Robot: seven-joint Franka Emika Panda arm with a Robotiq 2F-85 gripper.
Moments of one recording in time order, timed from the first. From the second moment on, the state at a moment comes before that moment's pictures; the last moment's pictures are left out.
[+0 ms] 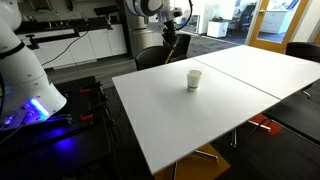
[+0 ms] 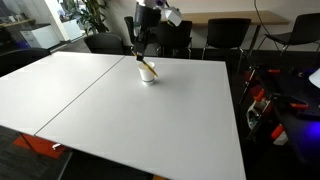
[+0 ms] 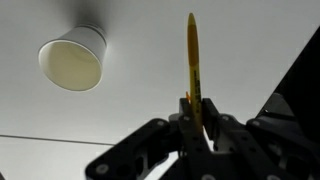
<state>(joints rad) -0.05 0.43 0.16 -2.05 -0.06 2.81 -0.03</state>
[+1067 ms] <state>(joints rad) 0.00 0.70 0.13 -1.66 -0.06 2.31 -0.19</state>
